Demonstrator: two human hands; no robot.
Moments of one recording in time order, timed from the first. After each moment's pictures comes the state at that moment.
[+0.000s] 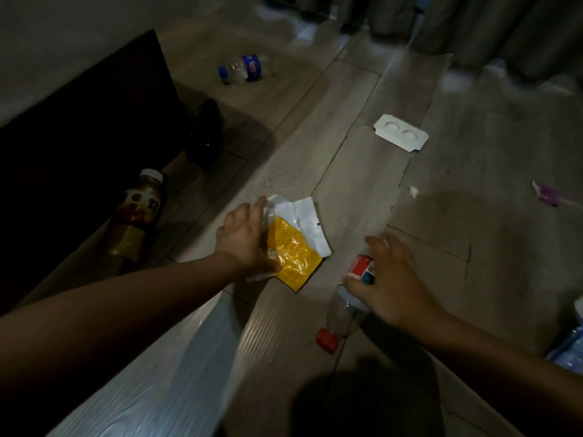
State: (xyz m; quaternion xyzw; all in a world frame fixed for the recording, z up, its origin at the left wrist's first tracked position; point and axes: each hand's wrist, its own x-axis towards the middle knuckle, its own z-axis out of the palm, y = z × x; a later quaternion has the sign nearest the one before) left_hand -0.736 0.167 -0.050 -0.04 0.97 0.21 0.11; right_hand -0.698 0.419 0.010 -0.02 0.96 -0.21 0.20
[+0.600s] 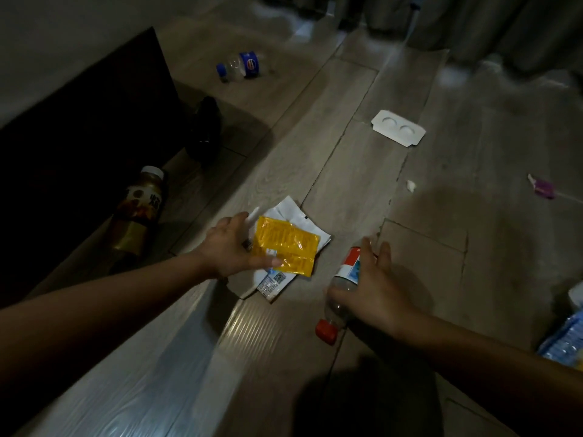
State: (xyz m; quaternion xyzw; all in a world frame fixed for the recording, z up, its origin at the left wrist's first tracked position) left_hand -0.716 0.139 -0.035 -0.05 0.94 0.27 0.21; right_hand -0.689 0.409 -0.041 0.05 0.95 -0.22 0.22
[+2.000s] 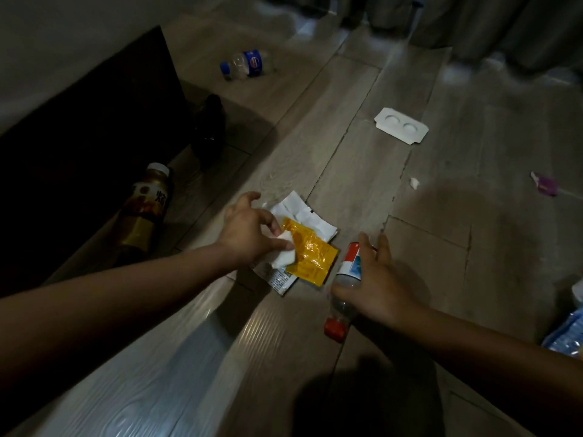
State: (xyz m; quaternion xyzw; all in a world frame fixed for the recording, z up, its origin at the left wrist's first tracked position) left_hand -0.715 0.168 -0.006 -0.04 0.95 0.30 0.11; right_hand -0.686 0.409 -0.030 0.00 0.95 -0.22 0.23
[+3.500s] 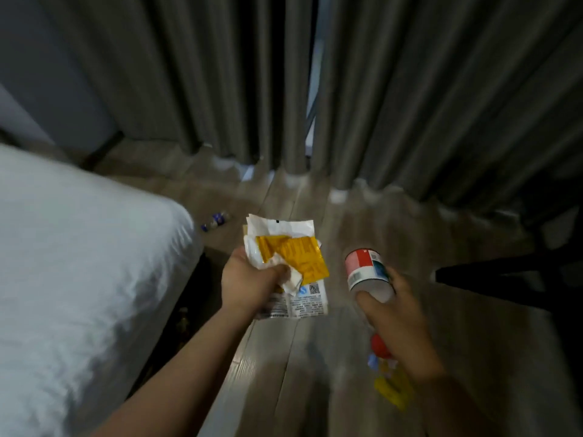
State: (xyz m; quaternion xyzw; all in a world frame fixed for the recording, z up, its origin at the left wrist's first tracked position) left_hand -0.719 0.289 0.602 -0.20 0.79 0.57 0.08; right_hand -0.659 0.494 0.620 0.28 0.79 -0.54 0.04
